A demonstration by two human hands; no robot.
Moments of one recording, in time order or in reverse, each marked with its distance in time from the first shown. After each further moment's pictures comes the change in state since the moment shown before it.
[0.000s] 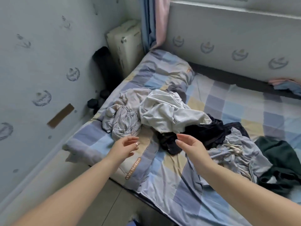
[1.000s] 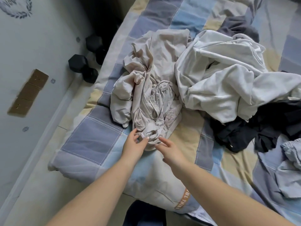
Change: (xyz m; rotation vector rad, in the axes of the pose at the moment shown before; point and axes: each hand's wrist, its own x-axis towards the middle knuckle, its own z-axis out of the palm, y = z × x) left_hand 0.361 -0.173 -0.172 0.149 0.089 -0.337; right_hand 0.304 0.186 0.341 0.080 -0.081 0.663
